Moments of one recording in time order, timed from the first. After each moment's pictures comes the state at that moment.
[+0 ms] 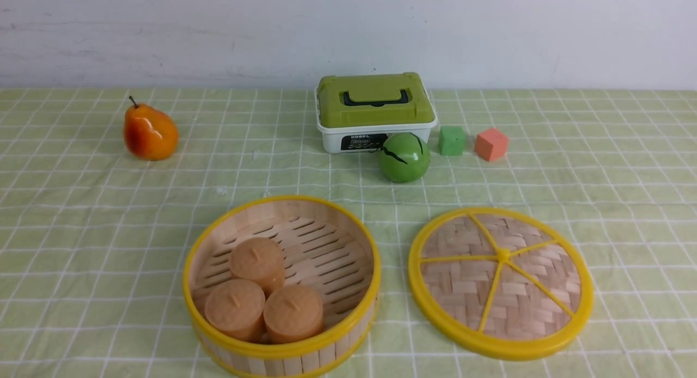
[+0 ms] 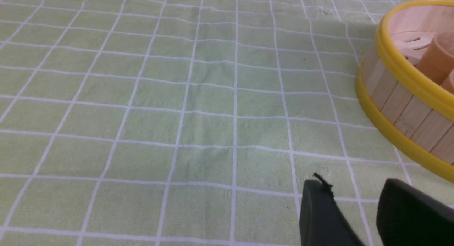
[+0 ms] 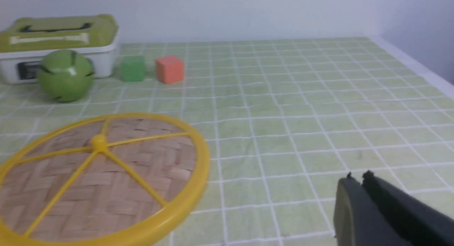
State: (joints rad) right arm -0.12 -0.01 0.03 -0.10 0.20 0.19; left arm 0.00 -0.01 0.03 0.01 0.39 -0.16
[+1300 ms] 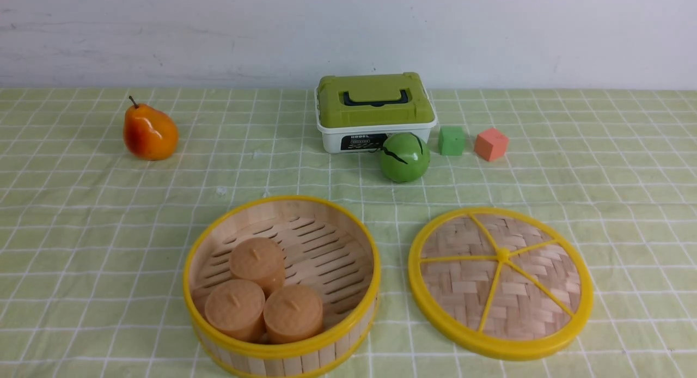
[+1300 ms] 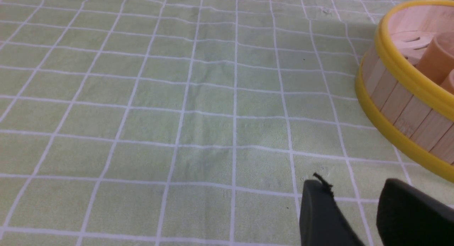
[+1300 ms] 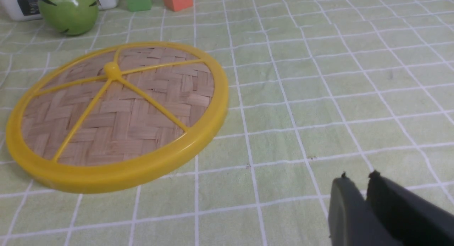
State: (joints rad) right arm -0.01 -0.01 0.02 -0.07 0.39 0.23; left arm 0.00 -0.01 0.03 0.01 0.39 -0.16
